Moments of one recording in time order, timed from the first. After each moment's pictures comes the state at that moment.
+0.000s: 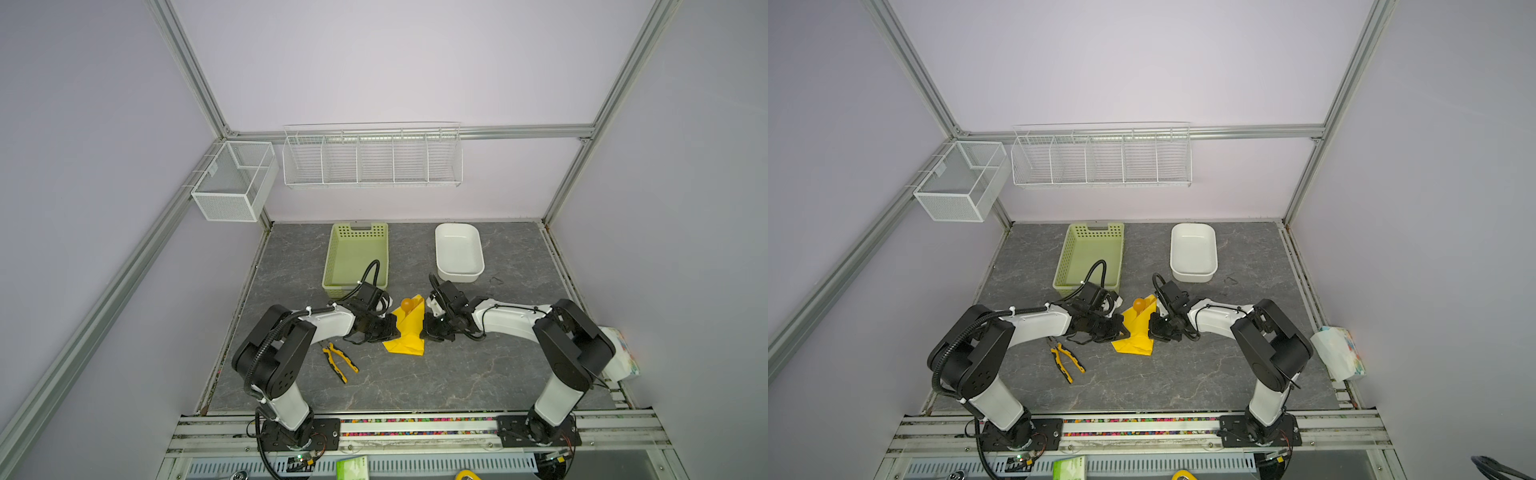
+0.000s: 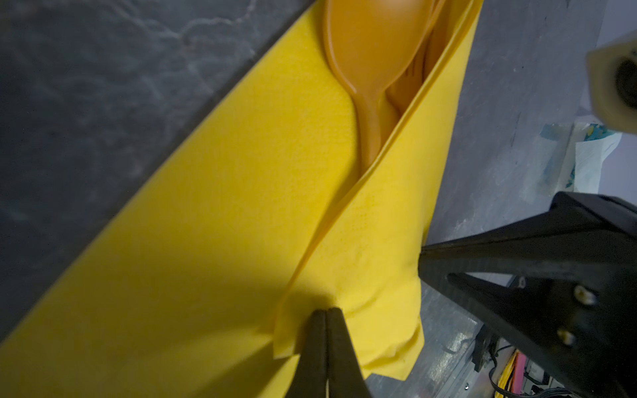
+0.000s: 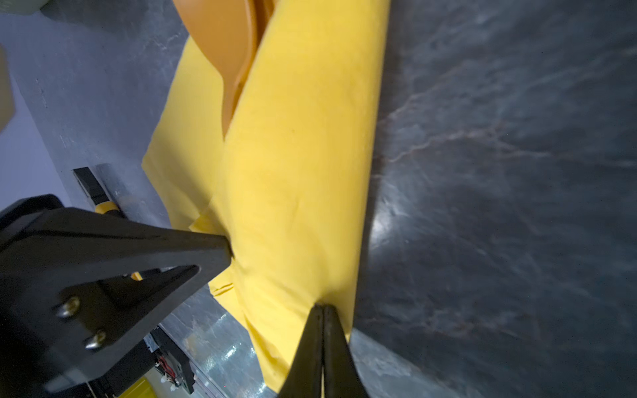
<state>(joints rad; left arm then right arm) -0.61 1.69 0.79 -0.19 0.51 -0.59 0.70 1.75 0.92 -0.31 -0.38 0.79</state>
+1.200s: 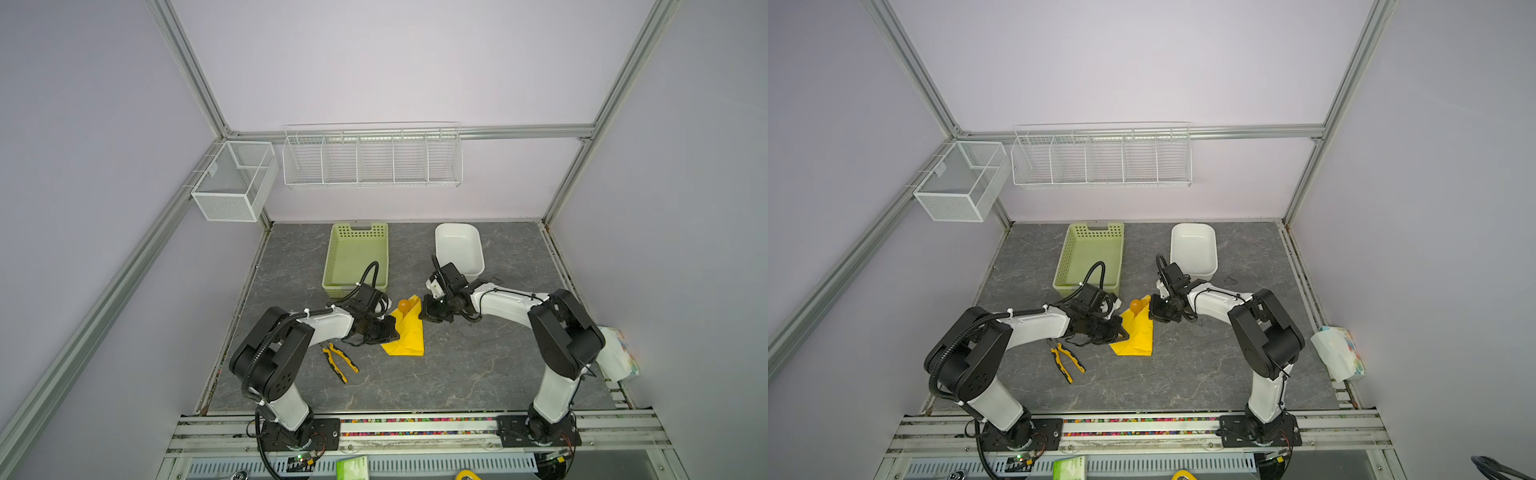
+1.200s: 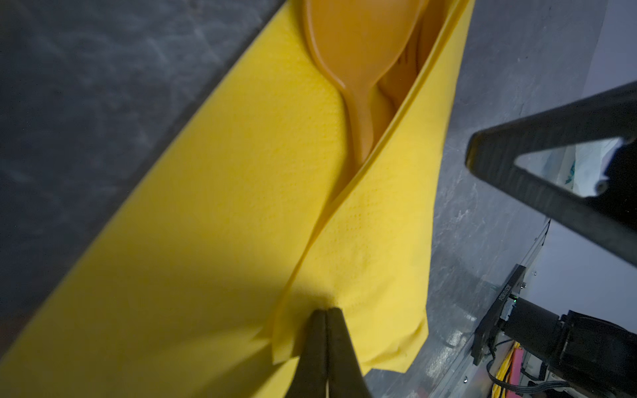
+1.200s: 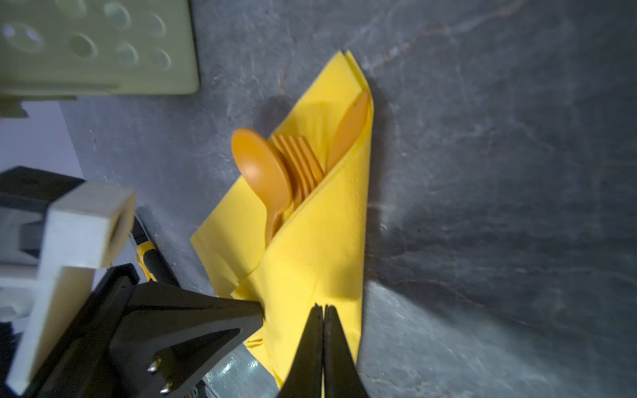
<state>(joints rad) -0.61 1.67 0.77 -0.19 0.52 -0.59 0.60 1.84 1.11 -0.36 -0.41 0.70</state>
